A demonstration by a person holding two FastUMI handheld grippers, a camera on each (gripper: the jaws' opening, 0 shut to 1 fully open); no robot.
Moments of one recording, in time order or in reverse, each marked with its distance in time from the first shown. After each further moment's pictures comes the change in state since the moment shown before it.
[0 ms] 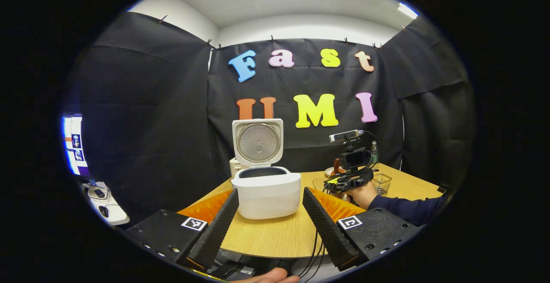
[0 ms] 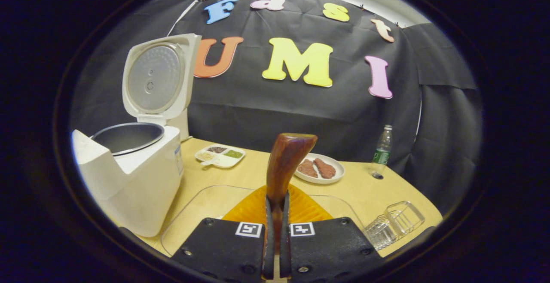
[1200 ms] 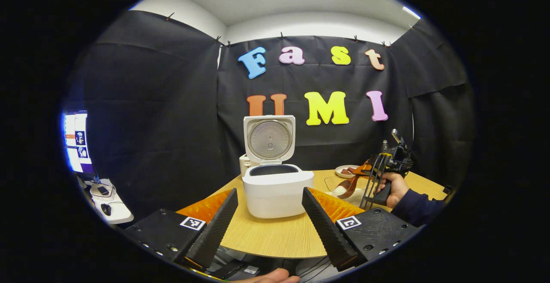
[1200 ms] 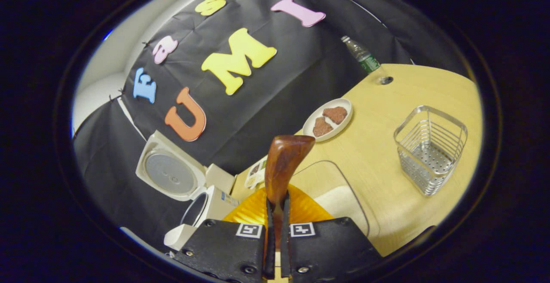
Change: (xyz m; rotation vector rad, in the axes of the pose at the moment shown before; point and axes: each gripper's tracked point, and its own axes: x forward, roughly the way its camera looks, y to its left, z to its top) left arm 0.007 0.014 -0.005 -0.008 0.016 0.043; right arm -0.041 -0.067 0.011 0.875 0.095 0.219
